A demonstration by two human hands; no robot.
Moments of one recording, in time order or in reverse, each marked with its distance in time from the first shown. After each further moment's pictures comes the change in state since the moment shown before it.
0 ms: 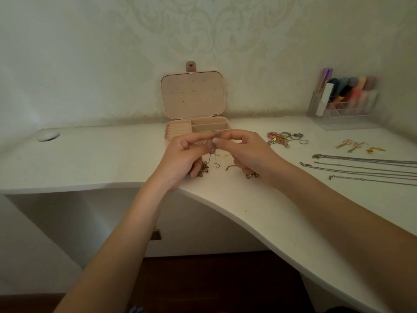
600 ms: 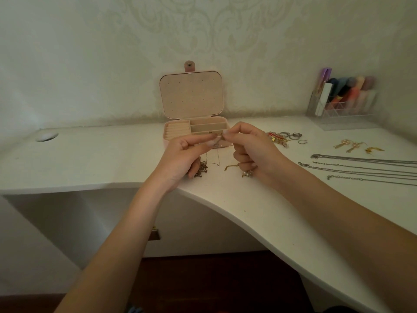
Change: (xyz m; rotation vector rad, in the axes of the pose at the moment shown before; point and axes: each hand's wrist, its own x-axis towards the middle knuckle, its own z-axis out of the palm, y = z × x) left_hand 0.001 0.001 0.000 -0.007 0.008 -0.023; right_hand 0.004 0.004 -0.004 0.324 0.062 0.105
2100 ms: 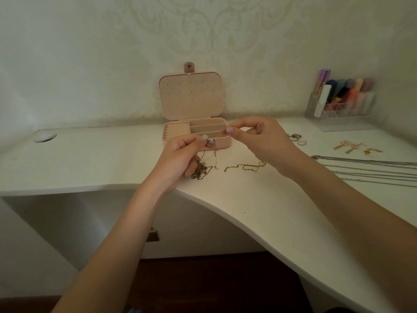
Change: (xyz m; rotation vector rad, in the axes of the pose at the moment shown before) left_hand -0.002 0.003 0.001 -0.070 0.021 -0.047; right_hand 0.003 -0.013 -0.022 -0.429 0.021 -0.318
